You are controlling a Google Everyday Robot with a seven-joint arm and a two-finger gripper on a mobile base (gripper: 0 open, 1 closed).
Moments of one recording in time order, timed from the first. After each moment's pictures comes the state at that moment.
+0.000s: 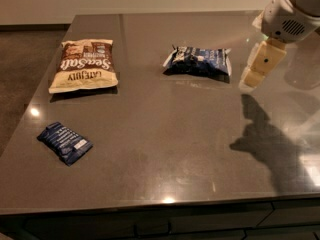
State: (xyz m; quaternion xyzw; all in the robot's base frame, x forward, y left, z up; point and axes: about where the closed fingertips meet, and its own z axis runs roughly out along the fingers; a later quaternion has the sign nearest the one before) arm 0.550 -0.203 0.976 -0.57 0.79 -0.03 0.22
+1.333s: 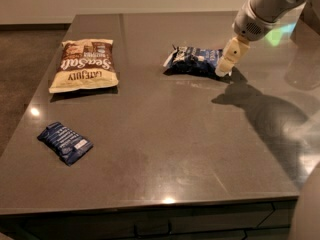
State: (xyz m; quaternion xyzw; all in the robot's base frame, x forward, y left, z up) arm 0.677 -0.200 0.920 -0.54 0.80 0.00 0.25
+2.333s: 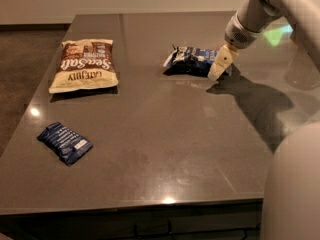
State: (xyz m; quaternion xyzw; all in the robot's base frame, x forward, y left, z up) arm 0.713 -0.196 0.877 -0.53 0.82 0.01 0.23
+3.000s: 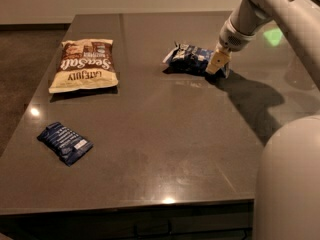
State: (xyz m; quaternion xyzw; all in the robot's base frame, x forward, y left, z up) arm 0.721 -0.189 0.860 -0.53 0.82 0.01 0.22
